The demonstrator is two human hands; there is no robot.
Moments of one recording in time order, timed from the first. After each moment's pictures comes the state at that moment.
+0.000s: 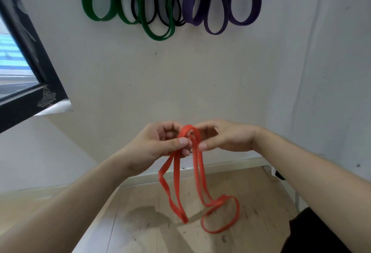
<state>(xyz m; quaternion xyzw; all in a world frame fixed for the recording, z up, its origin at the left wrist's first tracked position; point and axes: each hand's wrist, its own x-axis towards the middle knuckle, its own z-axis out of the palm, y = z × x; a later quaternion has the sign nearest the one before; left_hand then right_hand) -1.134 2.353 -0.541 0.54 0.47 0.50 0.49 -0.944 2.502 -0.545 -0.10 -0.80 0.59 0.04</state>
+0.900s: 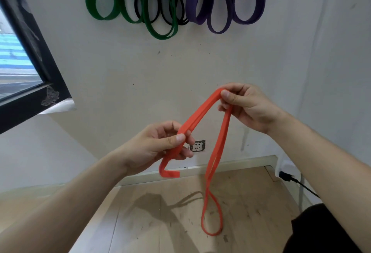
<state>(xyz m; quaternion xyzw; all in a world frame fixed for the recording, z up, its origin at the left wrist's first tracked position) -1.140 2.344 -0.534 0.52 0.45 0.48 0.54 -0.928 2.524 -0.511 -0.12 -0.62 0.68 0.37</state>
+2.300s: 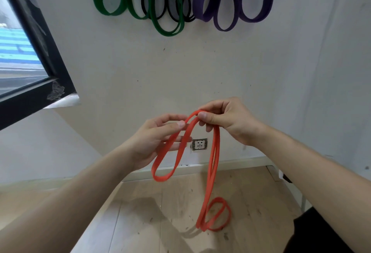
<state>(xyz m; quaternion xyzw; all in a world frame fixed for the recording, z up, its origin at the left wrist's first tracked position) -1.145 2.354 -0.542 0.44 0.51 0.54 0.51 -0.958 2.488 -0.533 -0.18 -0.74 0.56 0.32</state>
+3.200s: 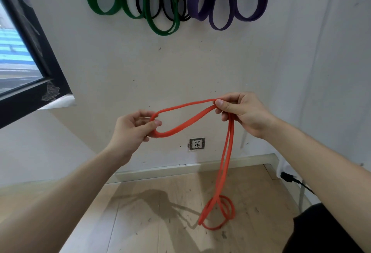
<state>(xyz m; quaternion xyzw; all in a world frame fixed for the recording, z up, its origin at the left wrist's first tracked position) -1.185 2.365 -0.565 0.41 0.63 0.60 0.27 -0.930 2.518 -0.530 -0.27 -0.67 0.58 0.37</state>
